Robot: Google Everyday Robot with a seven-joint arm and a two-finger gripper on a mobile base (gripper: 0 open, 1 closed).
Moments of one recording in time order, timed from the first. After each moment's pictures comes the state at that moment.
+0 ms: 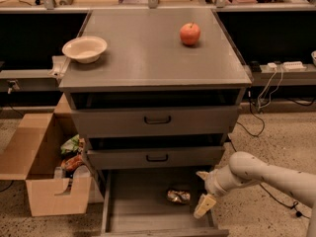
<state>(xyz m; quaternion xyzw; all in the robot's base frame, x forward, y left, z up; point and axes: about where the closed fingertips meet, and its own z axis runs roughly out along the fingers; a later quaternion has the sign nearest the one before) 0.495 -0.178 0.382 -0.58 0.76 0.22 0.19</state>
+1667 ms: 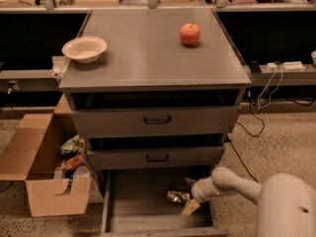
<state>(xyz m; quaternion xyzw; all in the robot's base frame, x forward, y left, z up) 0.552 -0.149 0.217 -0.58 0.75 0.22 0.24</state>
